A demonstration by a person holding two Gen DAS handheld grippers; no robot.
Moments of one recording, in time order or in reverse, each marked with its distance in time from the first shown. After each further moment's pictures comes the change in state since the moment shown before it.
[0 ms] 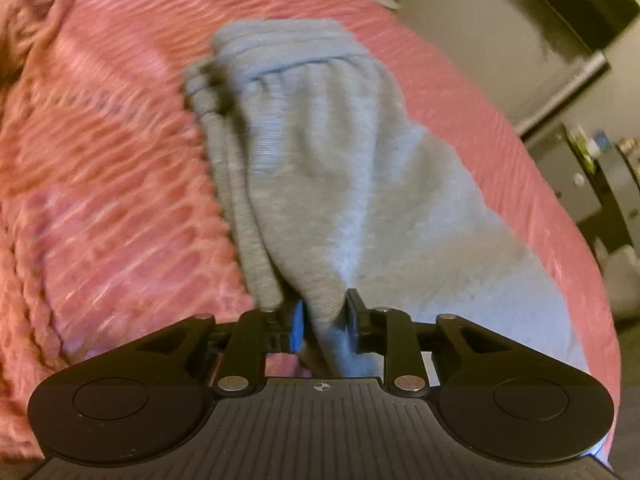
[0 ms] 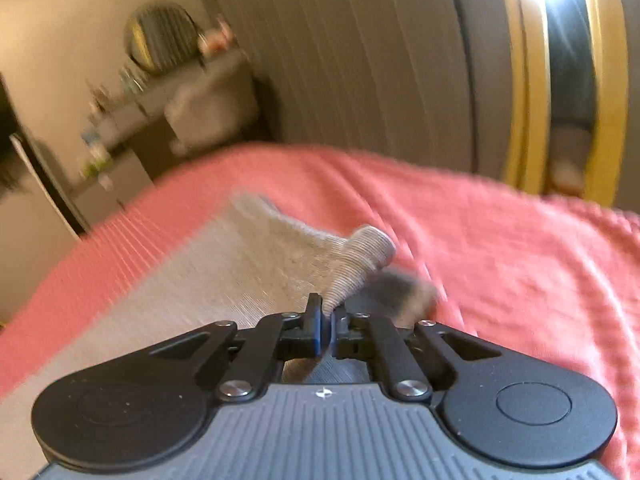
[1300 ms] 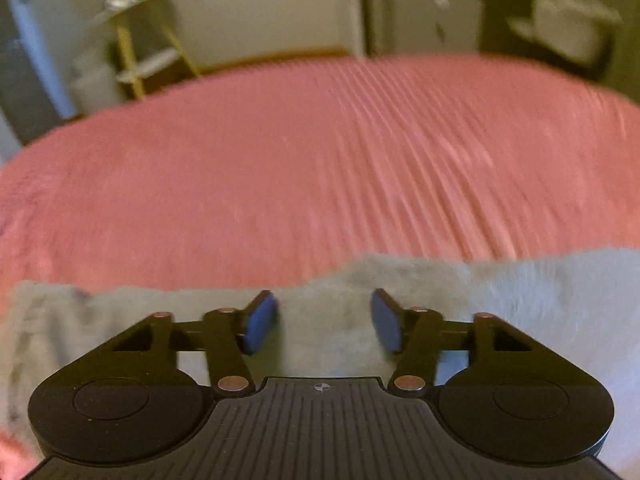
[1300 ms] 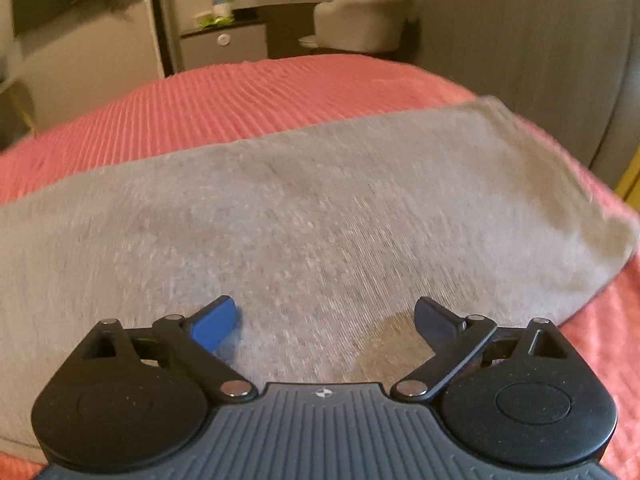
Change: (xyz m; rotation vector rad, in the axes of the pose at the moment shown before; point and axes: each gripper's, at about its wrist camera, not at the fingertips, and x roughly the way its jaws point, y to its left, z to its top) left arm 0.099 -0.227 0.002 0.967 0.011 0.082; right arm -0.010 0.176 -0.106 -0.458 0.134 0.122
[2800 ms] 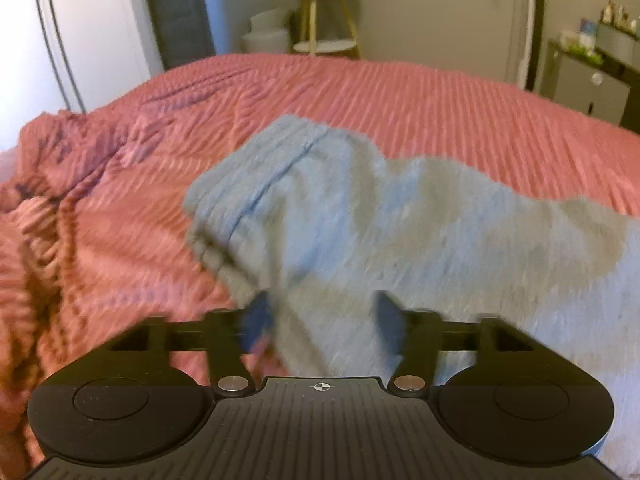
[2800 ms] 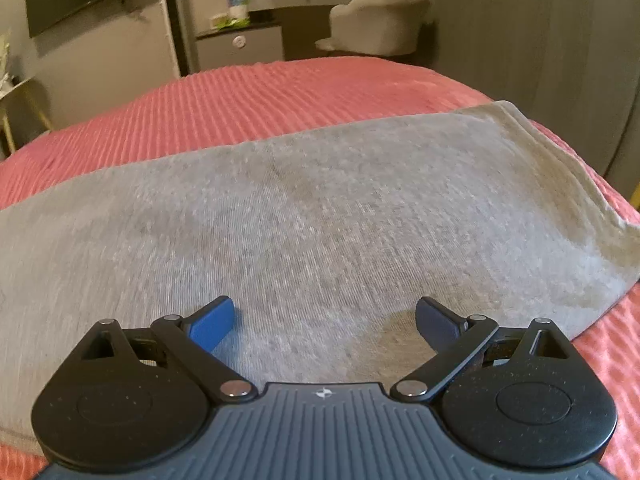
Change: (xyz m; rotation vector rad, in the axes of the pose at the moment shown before) left arm -0.090 0.134 -0.158 -0.434 -0.081 0.276; right arm 0.000 -0.013 0.000 -0.047 0.003 0.049
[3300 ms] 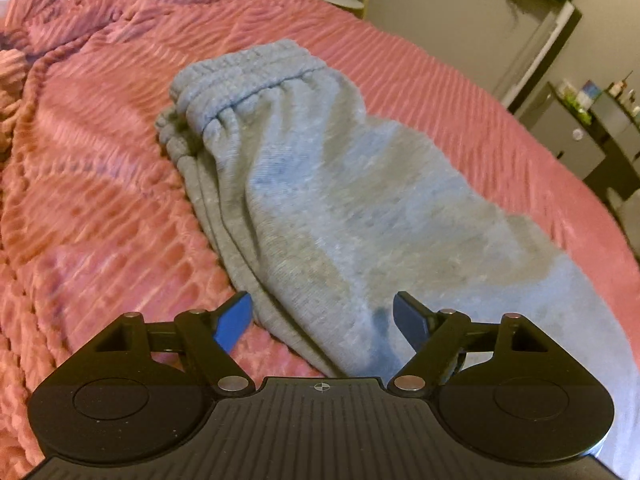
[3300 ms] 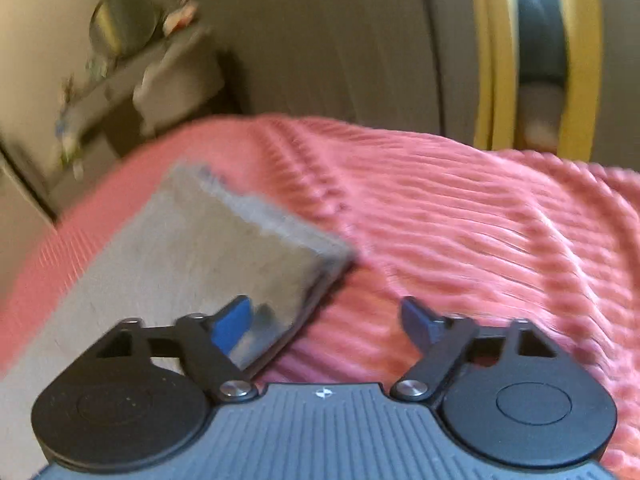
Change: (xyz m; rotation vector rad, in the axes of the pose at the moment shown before) left arm 0.003 0.014 -0.012 -0.294 0.154 -0.242; right arm -0.049 -0.227 -0.017 0.607 -0.095 -0.161
